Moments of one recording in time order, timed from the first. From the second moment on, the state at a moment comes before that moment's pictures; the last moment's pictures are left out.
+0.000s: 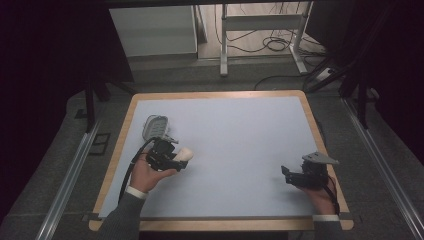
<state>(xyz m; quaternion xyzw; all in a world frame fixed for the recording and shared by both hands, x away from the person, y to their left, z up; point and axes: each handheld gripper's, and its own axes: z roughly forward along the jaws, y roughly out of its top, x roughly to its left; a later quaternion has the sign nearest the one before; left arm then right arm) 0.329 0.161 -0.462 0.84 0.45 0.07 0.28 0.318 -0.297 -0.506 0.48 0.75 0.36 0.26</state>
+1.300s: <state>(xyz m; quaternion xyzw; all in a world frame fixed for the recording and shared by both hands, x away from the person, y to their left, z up) 0.354 0.175 -0.447 0.83 0.47 0.08 0.28 0.319 -0.299 -0.507 0.49 0.75 0.36 0.26</state>
